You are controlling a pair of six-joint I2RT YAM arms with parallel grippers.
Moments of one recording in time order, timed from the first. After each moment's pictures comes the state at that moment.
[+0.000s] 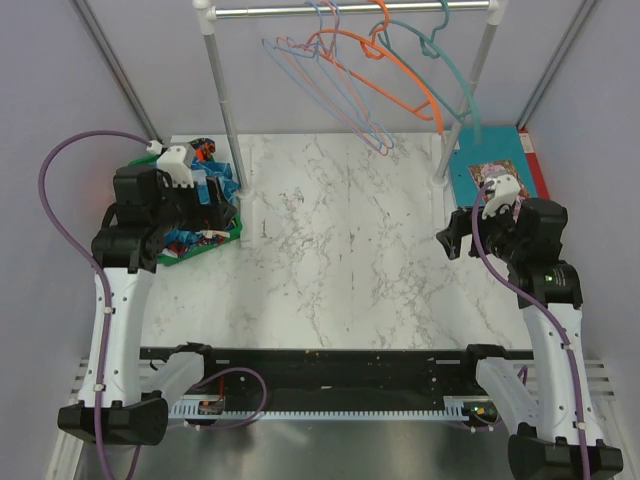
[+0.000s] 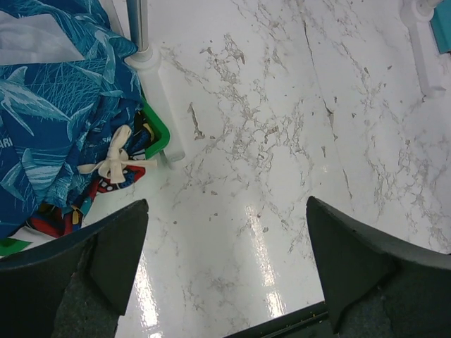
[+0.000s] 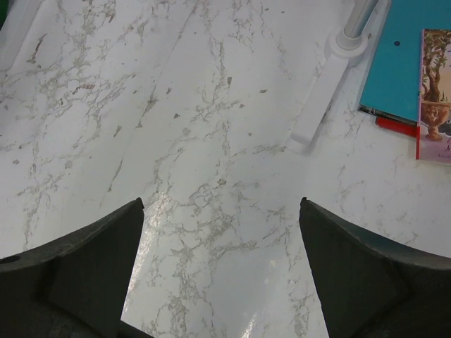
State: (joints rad) left arm 0.00 1.01 1.30 -0.85 0.32 -0.05; right arm -0.06 0.80 0.99 -0.69 -0.41 -0.10
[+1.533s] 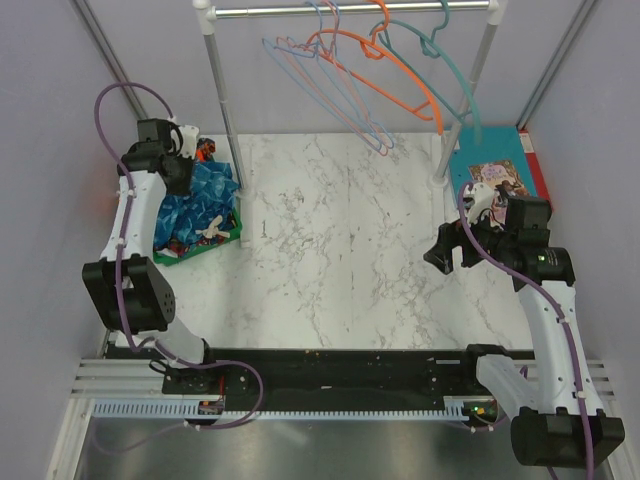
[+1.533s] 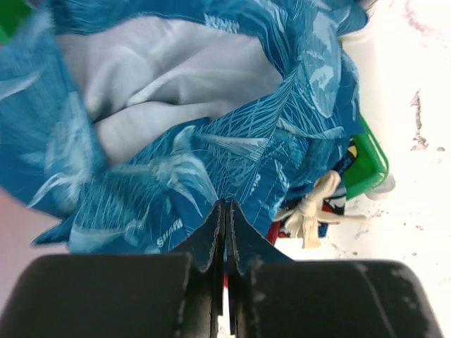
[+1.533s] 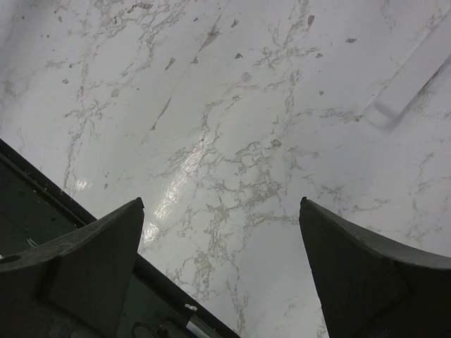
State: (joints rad) left arm 0.12 1.67 1.55 -0.82 0.00 0.34; right arm -0.06 0.91 0.99 -0.85 -0.62 -0.25
